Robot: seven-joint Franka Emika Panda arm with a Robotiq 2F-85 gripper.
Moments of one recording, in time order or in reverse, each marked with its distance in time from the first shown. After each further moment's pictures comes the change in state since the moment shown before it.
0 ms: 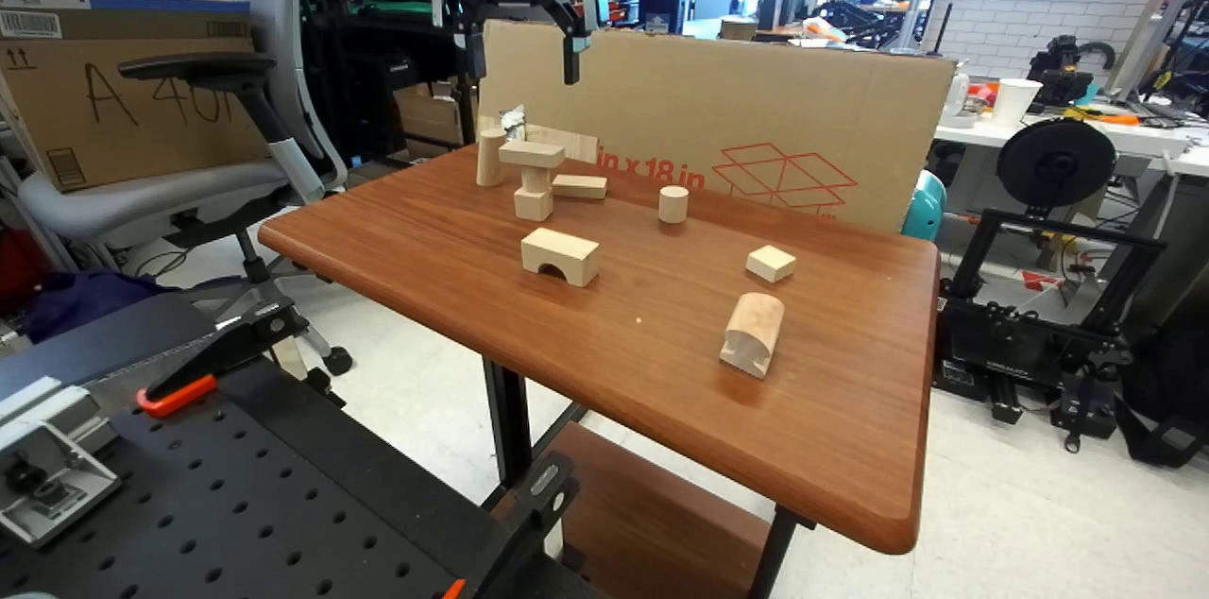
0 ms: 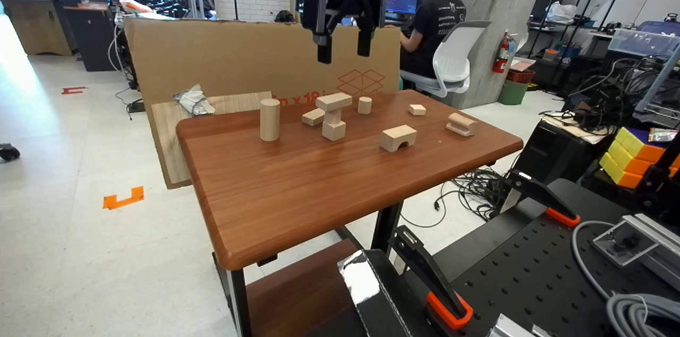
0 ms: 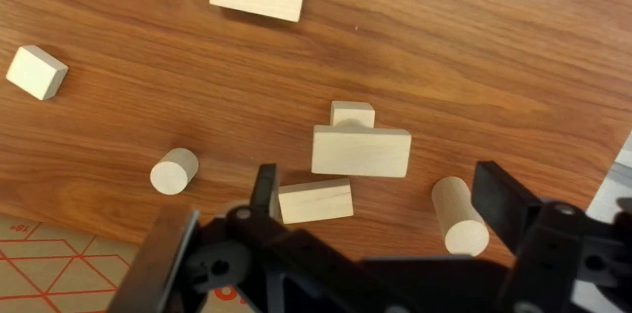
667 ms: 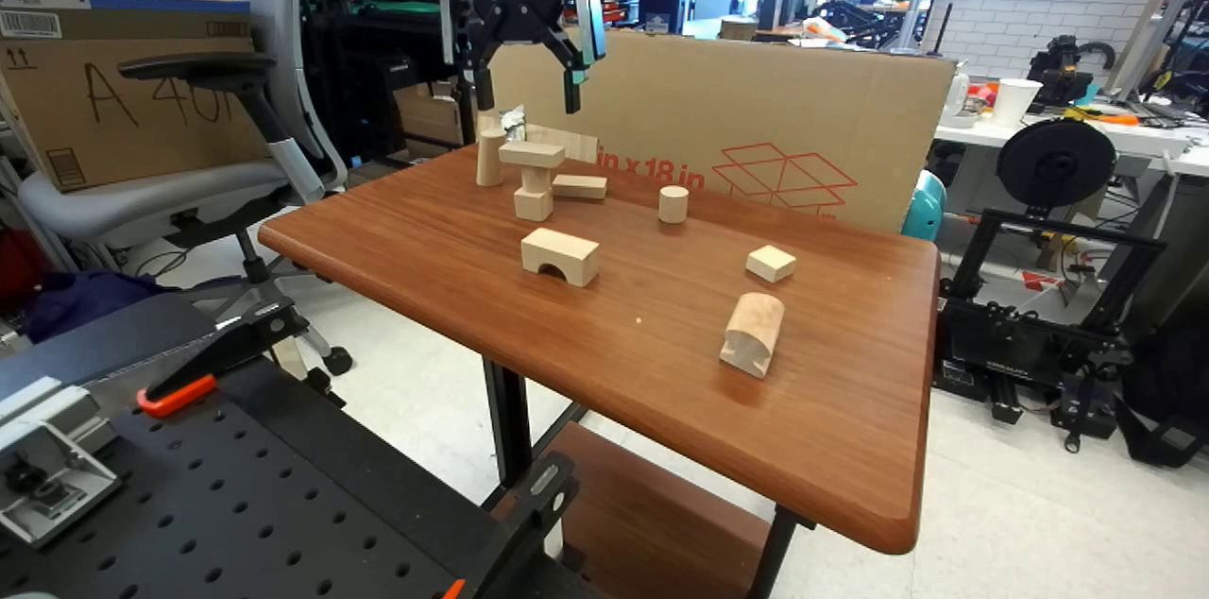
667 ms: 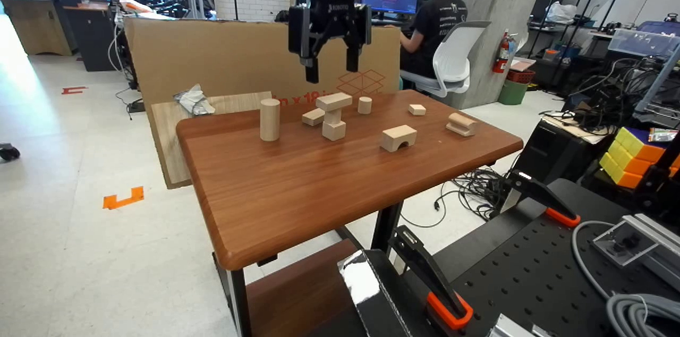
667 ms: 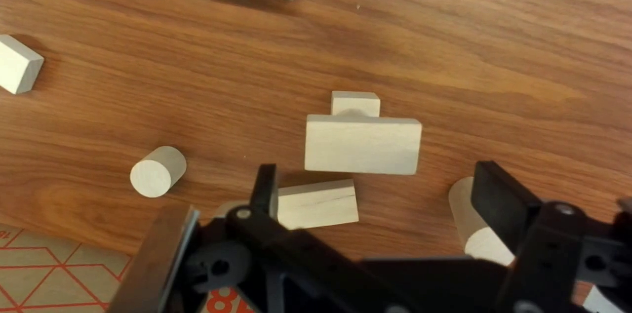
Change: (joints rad) arm 0.029 0.105 -0.004 0.077 -0.065 0.004 0.092
